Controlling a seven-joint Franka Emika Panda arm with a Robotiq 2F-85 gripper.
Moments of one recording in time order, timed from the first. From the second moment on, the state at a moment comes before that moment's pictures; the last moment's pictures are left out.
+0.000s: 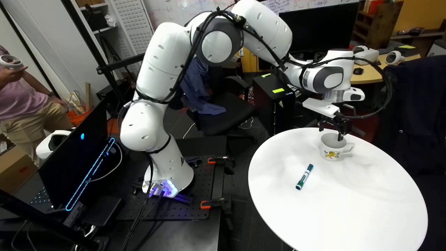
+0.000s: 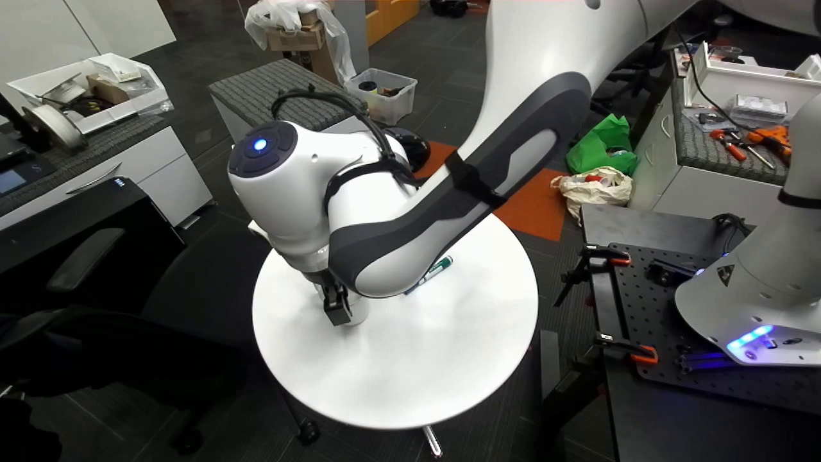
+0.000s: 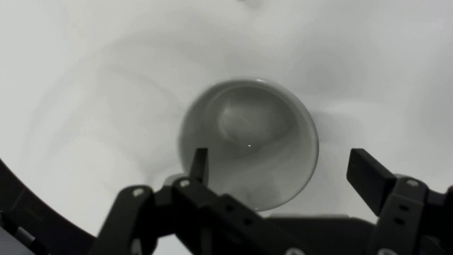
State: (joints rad) arm 0.21 0.67 0.03 -1.65 -0.27 2.30 -0.07
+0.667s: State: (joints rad) arm 0.13 0.44 -0.03 -1.85 -0.24 2.40 0.12
